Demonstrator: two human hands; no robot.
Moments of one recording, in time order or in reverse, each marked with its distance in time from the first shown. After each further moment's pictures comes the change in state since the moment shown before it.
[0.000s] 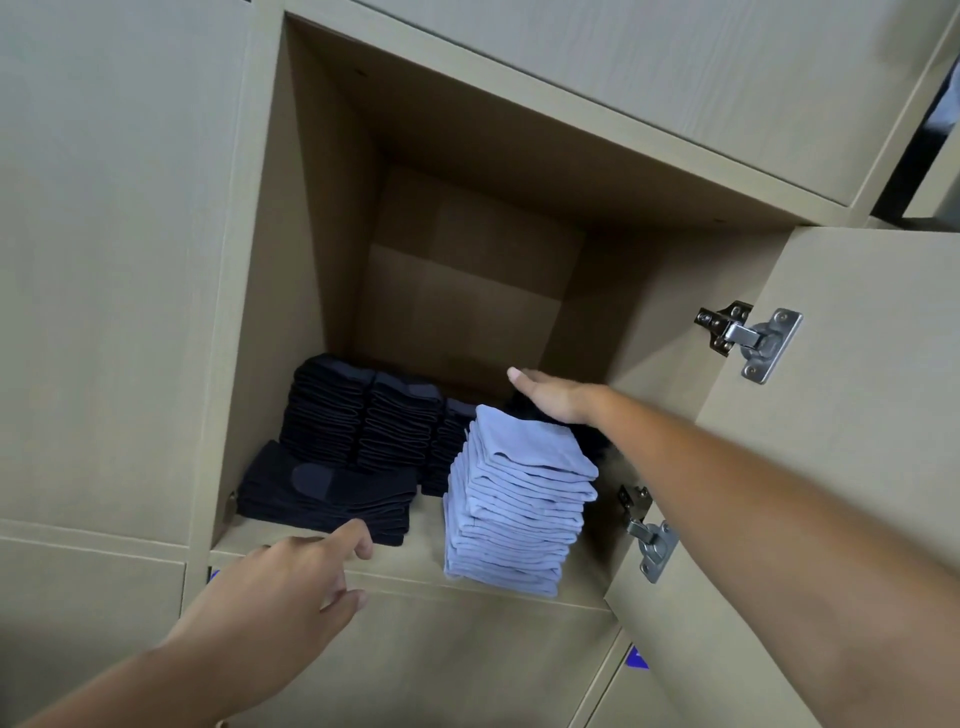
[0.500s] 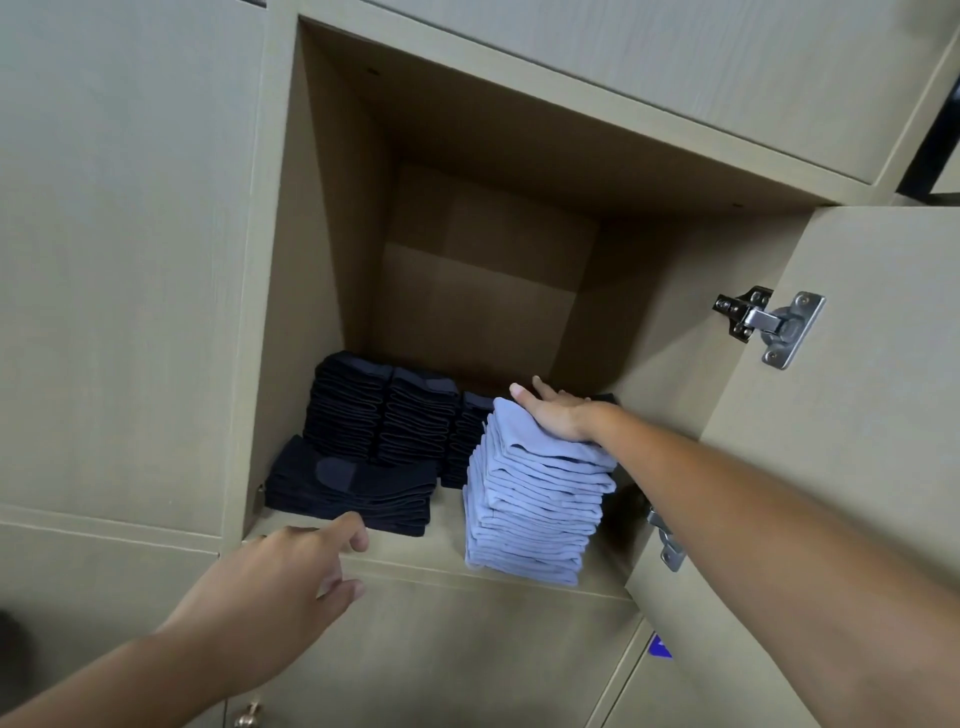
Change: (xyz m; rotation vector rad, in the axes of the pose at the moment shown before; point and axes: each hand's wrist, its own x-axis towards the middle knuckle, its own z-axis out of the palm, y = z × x) left_hand -0.008 -0.016 -0.012 0.064 -0.009 -0.022; right_hand 0.007 0.007 0.035 -0.067 -0.002 0.098
